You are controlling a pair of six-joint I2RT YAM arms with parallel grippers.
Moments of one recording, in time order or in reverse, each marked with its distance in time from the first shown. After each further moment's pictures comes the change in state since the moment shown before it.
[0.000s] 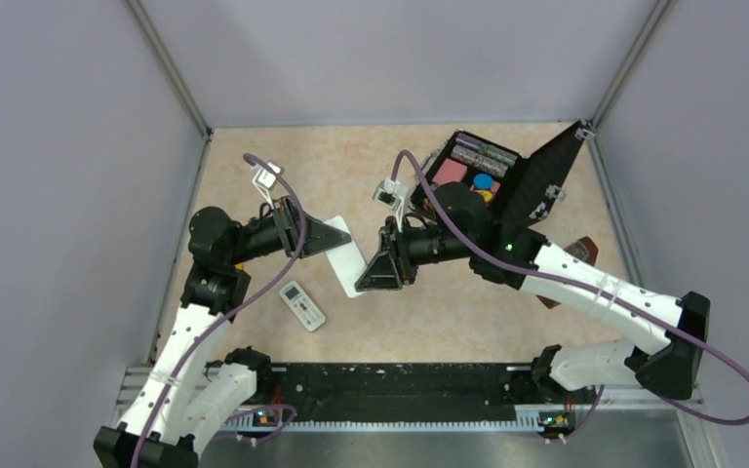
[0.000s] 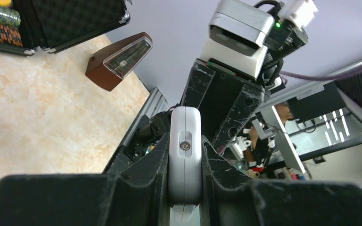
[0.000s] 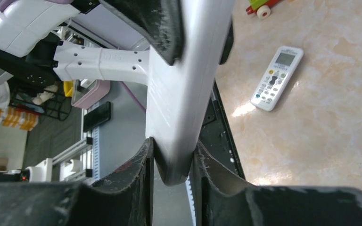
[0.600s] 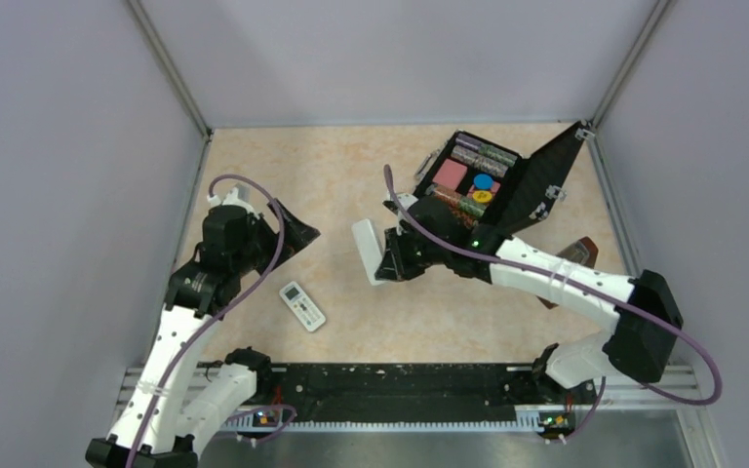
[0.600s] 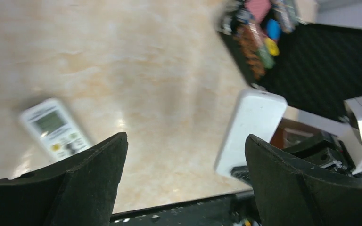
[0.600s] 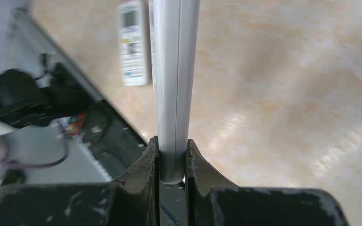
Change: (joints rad) left arm -0.002 0.004 0.163 -0.852 -0.784 0.321; right arm -0.068 0.113 -0.124 -0.075 0.309 0.088
